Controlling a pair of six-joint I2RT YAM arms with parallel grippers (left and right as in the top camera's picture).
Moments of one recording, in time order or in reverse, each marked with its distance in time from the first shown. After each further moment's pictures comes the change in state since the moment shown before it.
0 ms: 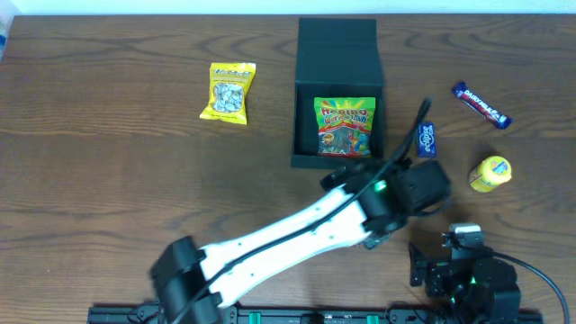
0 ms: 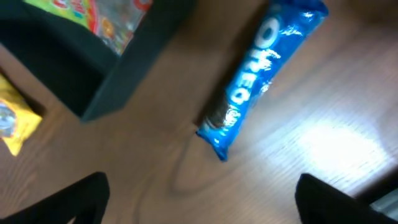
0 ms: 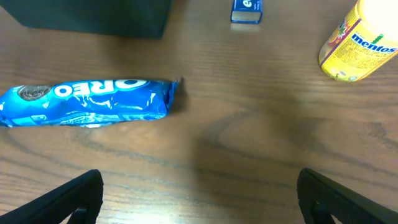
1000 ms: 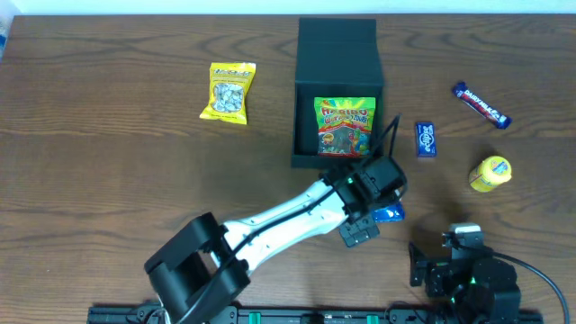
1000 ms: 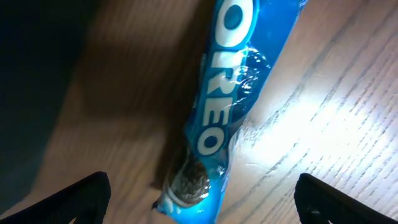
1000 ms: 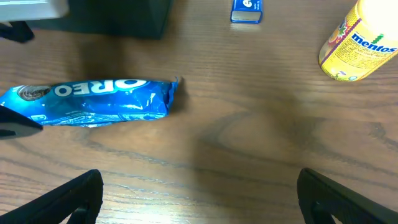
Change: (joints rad) left arm 0.126 0.032 -0.367 0.451 0.278 0.303; right arm 0.000 0.000 0.000 0.000 0.000 0.000
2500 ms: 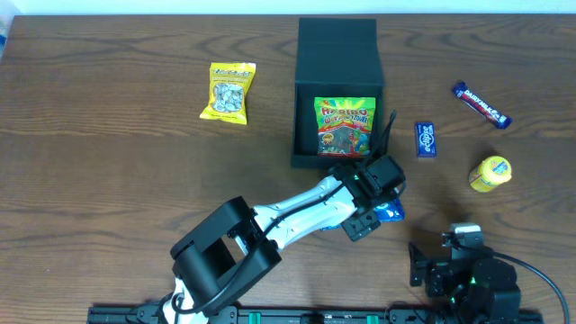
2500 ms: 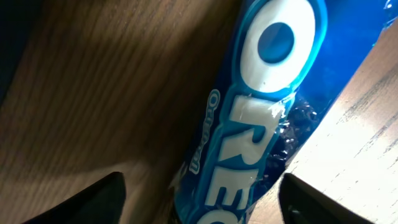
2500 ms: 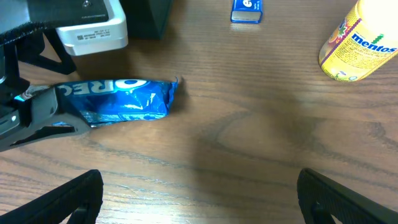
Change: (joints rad) left arm 0.016 0.128 0.000 0.099 0.028 -0.105; right arm 0.000 0.000 0.000 0.000 0.000 0.000
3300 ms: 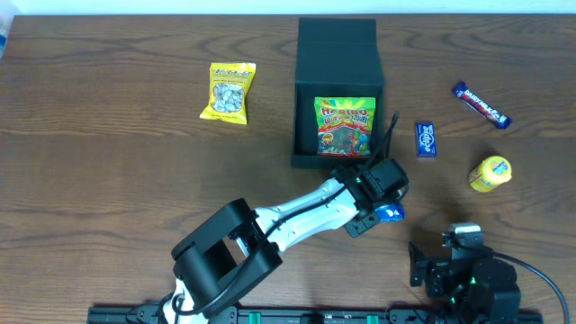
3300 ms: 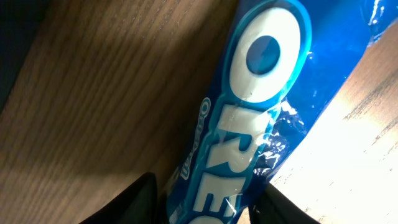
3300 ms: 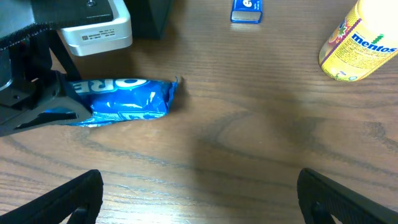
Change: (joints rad) left arm -0.013 0.000 0.000 0.014 -0.015 -0.026; right arm 0.000 0.000 0.000 0.000 0.000 0.000
